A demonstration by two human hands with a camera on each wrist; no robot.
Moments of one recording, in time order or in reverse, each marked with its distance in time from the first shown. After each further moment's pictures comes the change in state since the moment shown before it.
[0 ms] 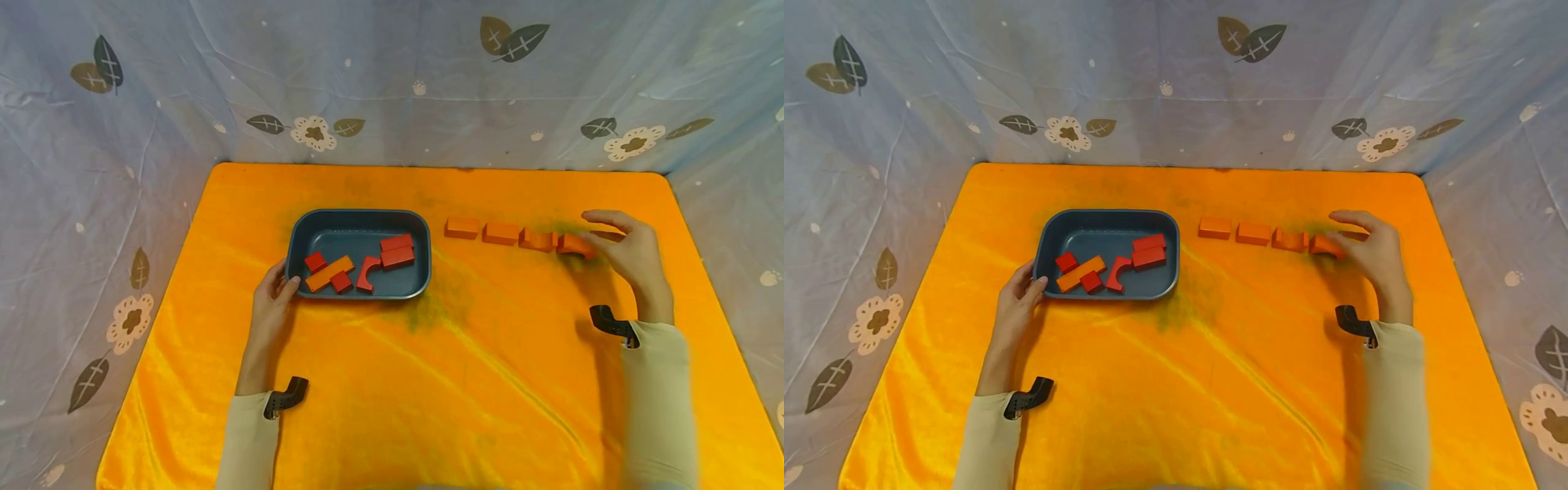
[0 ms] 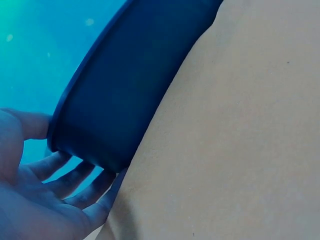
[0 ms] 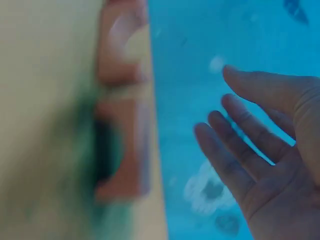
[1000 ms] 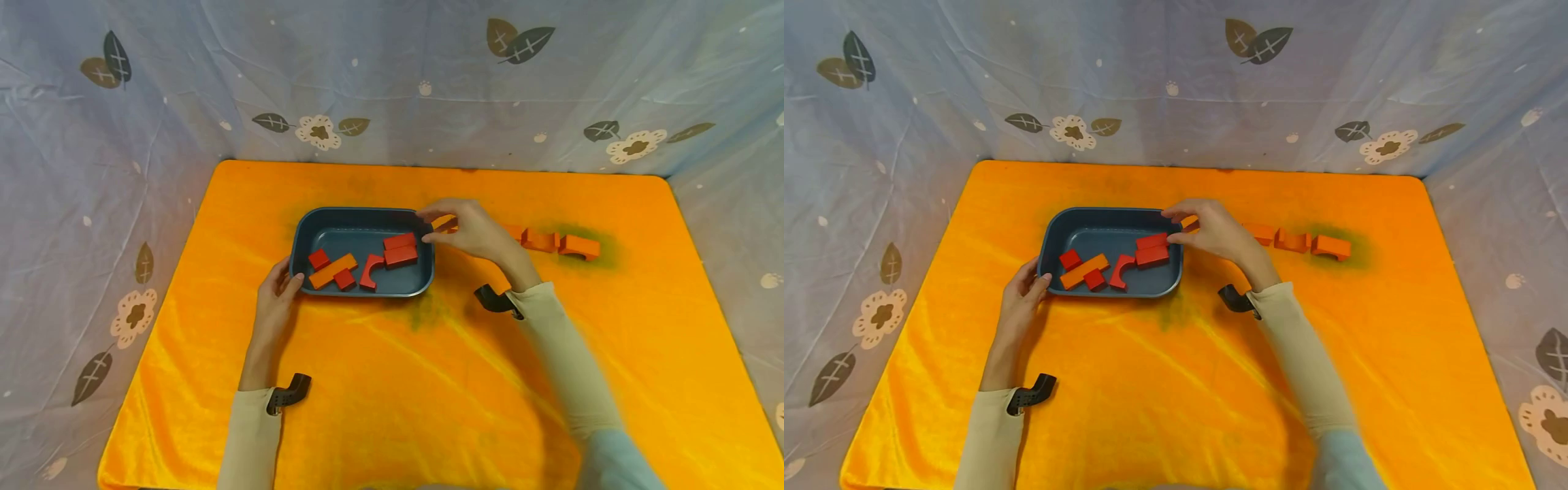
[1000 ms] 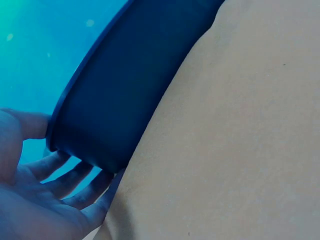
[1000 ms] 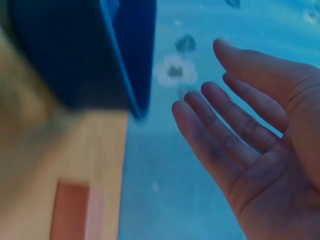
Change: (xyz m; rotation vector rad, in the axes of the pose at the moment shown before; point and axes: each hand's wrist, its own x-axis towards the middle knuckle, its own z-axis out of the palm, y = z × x) left_hand 0.001 -0.004 0.000 0.002 0.016 -0.001; right_hand 0.031 -0.138 0.172 -0.089 -0.581 -0.374
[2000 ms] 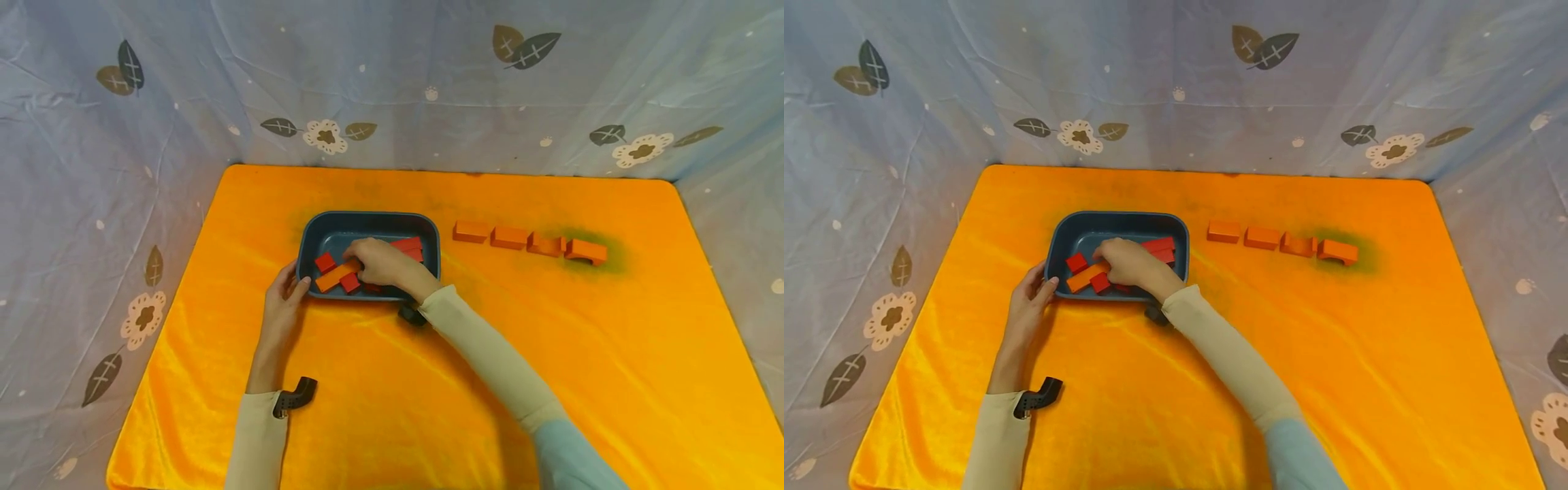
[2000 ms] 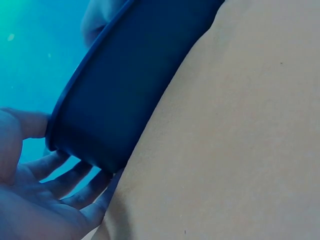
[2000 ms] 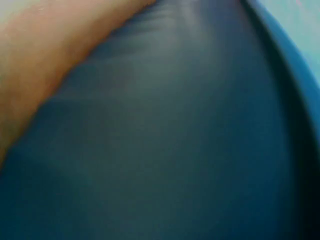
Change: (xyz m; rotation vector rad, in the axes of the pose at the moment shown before) left_hand -0.004 0.001 -0.001 -0.021 -0.031 0.003; right_hand 0.077 -0.035 0.126 -0.331 -0.343 -0.043
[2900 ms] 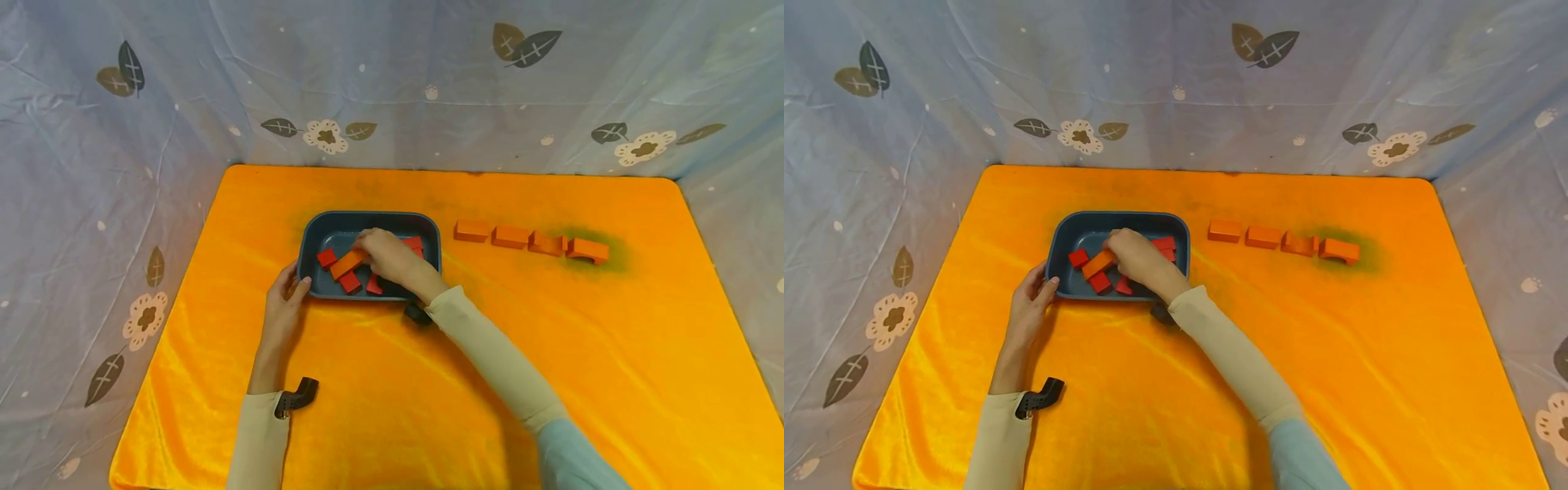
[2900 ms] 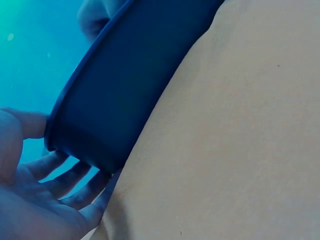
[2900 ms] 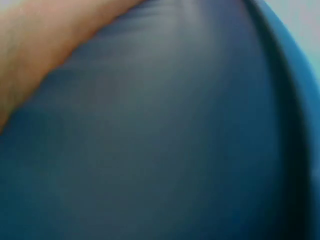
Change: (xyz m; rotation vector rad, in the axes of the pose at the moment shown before) left_hand 0.001 -0.004 0.000 0.012 0.018 0.012; right_hand -0.009 0.004 -0.008 -0.127 0.153 -0.041
